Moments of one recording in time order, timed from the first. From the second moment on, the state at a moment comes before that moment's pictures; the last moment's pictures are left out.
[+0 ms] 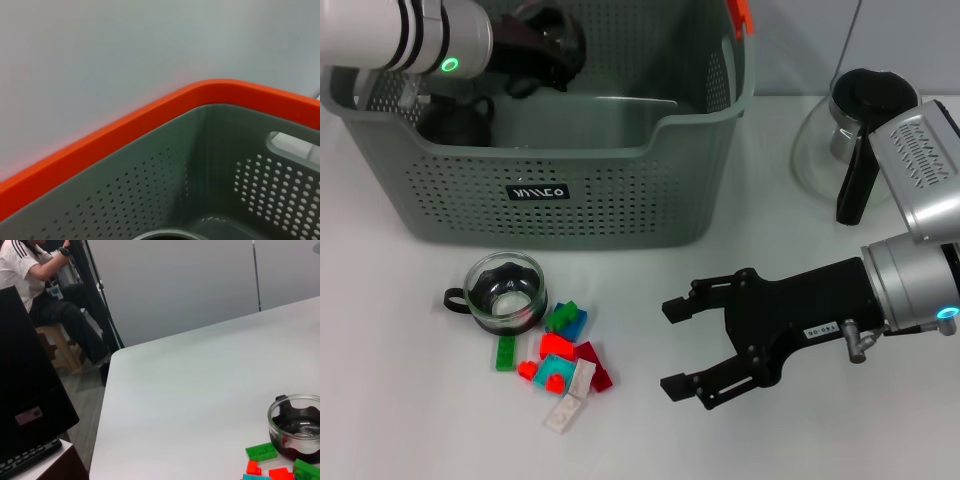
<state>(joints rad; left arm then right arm) -0.86 -2.04 1.02 0.80 2.33 0.89 -2.04 0.62 2.07 -1.27 -0.79 -1.86 -1.56 1.57</state>
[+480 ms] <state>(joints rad) -0.85 -2.05 1.02 0.80 2.33 0.88 -2.04 0.61 2.07 -1.27 -0.79 -1.86 -1.56 1.56</state>
